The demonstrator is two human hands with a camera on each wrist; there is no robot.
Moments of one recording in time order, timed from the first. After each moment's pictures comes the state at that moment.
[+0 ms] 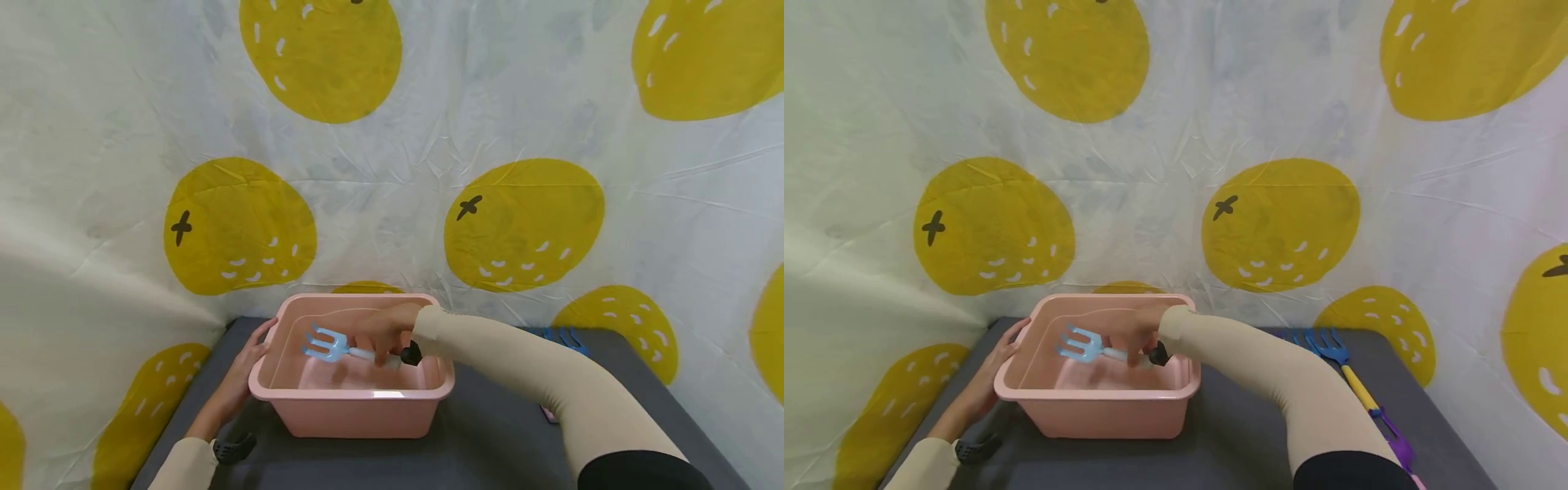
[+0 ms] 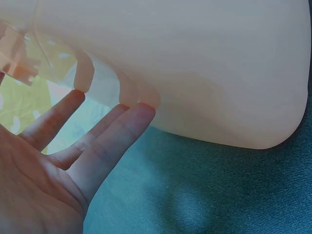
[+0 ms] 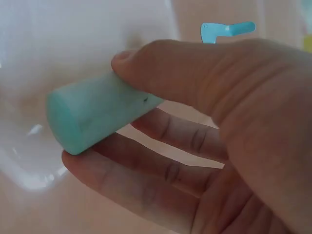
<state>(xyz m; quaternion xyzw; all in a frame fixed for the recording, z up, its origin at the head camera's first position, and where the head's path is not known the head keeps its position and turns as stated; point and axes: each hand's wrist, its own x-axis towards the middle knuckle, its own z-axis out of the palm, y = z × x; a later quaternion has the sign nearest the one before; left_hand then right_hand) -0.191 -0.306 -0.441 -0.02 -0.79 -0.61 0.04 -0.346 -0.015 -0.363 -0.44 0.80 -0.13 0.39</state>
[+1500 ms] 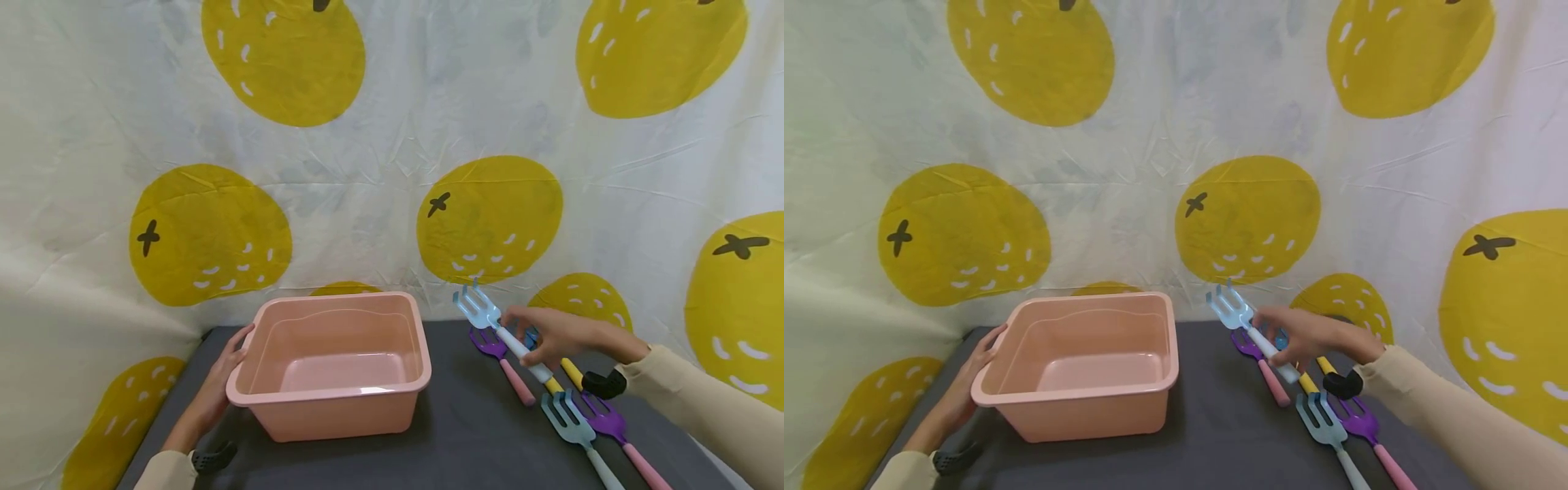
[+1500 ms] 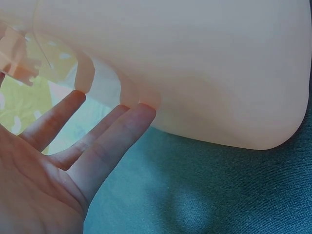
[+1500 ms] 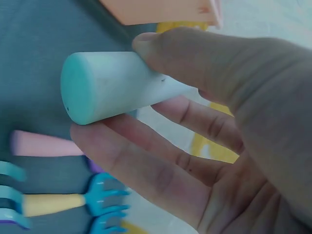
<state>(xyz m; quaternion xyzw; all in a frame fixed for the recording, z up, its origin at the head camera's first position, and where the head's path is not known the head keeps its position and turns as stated) -0.185 -0.304 -0.441 -0.02 -0.81 -0.58 0.04 -0.264 0.302 -0.323 -0.32 0.87 -0.30 0.23</state>
